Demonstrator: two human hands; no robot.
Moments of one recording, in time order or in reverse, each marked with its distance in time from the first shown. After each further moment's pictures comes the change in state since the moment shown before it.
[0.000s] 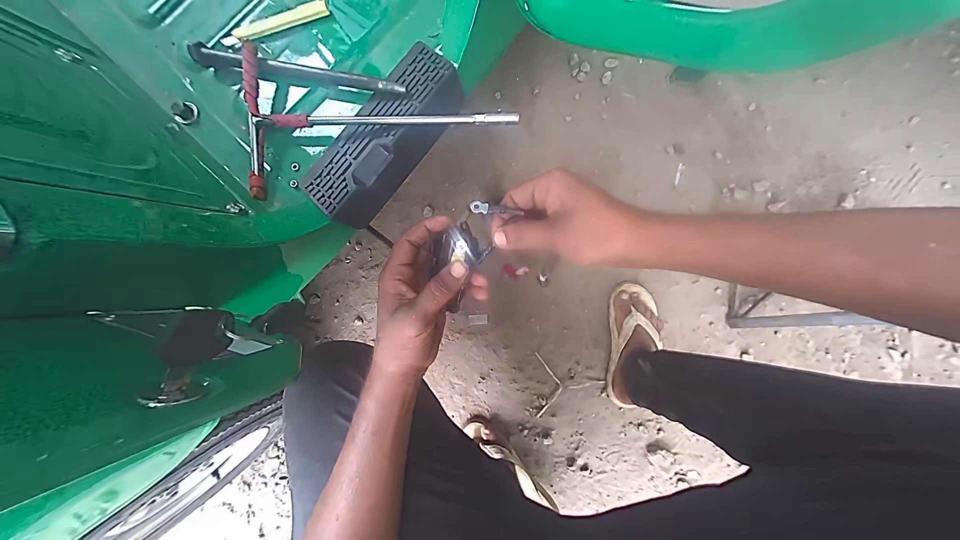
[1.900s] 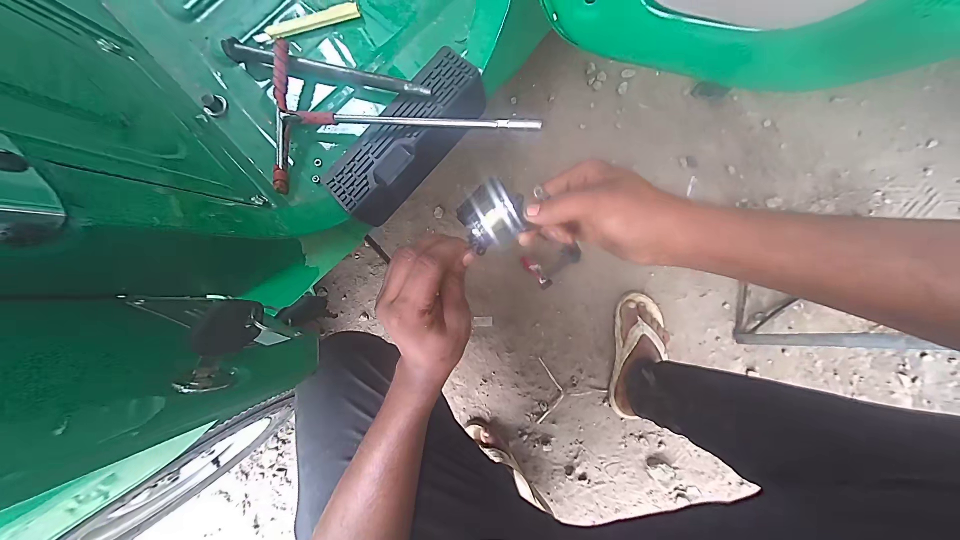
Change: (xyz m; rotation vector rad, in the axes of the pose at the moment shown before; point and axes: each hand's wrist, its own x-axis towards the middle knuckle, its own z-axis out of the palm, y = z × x) left_hand 0.003 -0.005 0.006 1.061 0.327 0.742; right_hand 0.002 -0.011 -0.013 0.254 -0.013 0.120
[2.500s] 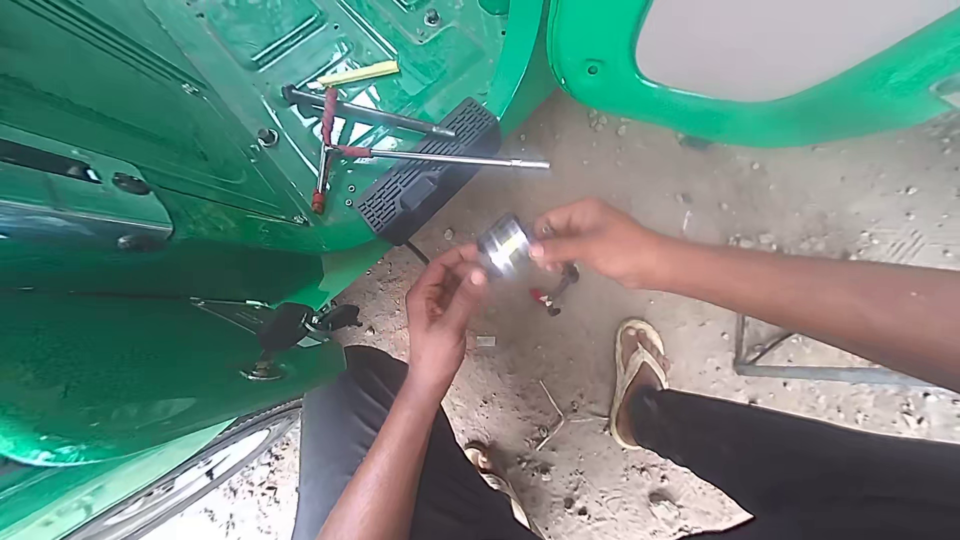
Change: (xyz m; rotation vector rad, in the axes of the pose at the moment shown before) left_hand 0.000 0.001 -0.004 -0.729 -0.168 -0.579; right_hand 0.005 0.010 -0.003 -0.047 0.004 -0.080
